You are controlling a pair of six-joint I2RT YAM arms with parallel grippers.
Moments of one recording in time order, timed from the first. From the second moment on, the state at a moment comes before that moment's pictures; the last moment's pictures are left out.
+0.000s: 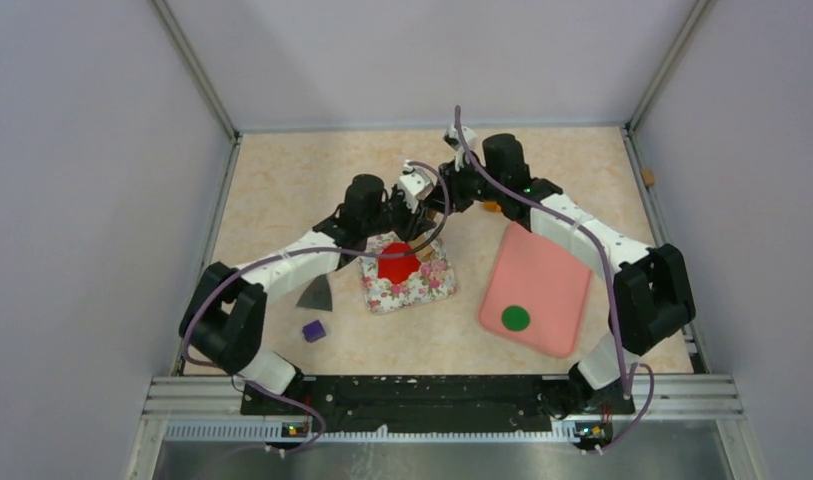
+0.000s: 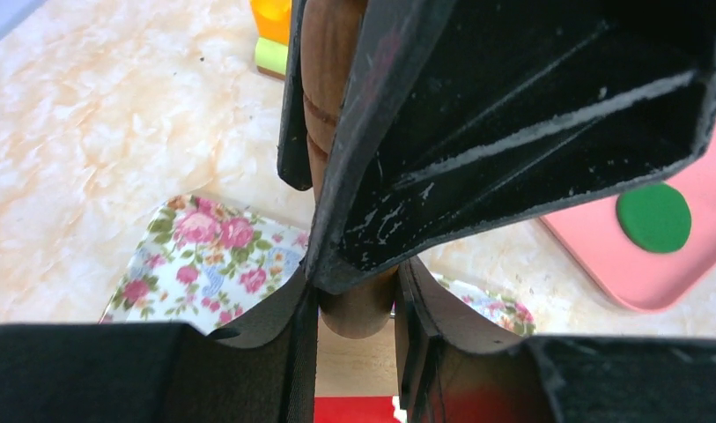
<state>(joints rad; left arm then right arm) -0.57 1.57 1.00 0.20 0.43 0.12 0.52 1.62 1.29 -0.16 -0.50 0.14</state>
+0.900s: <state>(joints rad) -0.58 1.56 0.70 0.46 0.44 0.23 0.57 1.61 0.99 0.10 -0.53 0.14</state>
